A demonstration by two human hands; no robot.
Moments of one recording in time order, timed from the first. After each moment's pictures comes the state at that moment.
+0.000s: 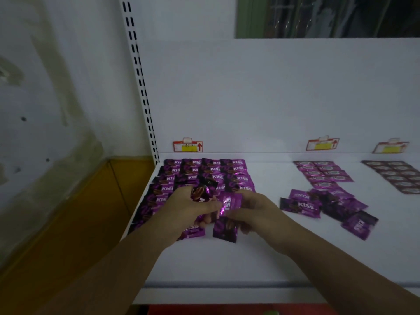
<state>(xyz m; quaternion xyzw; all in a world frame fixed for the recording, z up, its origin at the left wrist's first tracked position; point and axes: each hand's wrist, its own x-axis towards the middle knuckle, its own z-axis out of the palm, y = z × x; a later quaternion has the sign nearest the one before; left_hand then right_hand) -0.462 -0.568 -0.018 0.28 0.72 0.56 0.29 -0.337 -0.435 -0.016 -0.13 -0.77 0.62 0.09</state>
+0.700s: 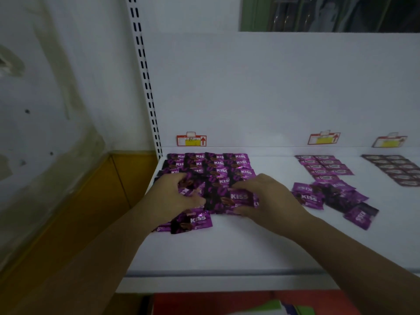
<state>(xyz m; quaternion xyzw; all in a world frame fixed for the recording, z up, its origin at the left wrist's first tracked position) -0.490 -0.603 -0.010 0.37 0.81 0.43 0.15 -0.335 -0.426 -0.019 -0.06 -0.96 0.14 0.24</state>
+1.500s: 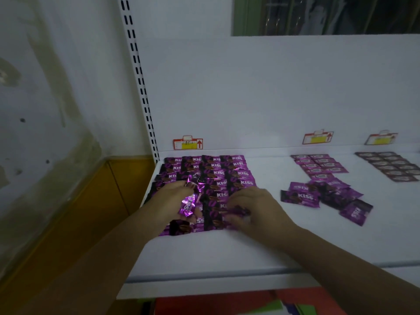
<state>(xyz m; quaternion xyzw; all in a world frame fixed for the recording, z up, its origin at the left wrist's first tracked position) -0.483 -0.597 -0.007 0.25 0.71 0.57 0.32 -0.340 -0.433 -0.044 -0.02 -0.96 0.15 0.24</state>
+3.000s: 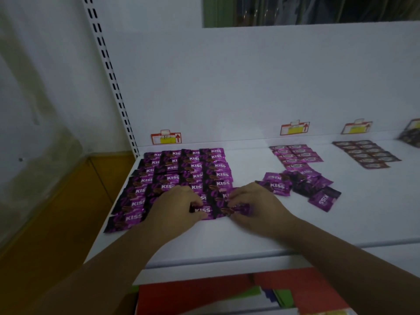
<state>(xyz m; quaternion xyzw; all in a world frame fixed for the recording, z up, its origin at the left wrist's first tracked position) -0.442 -0.556 -0.047 0.51 0.84 0.20 -0.02 -0.297 -0.377 -0.068 -0.02 -0.95 0.21 0.24</state>
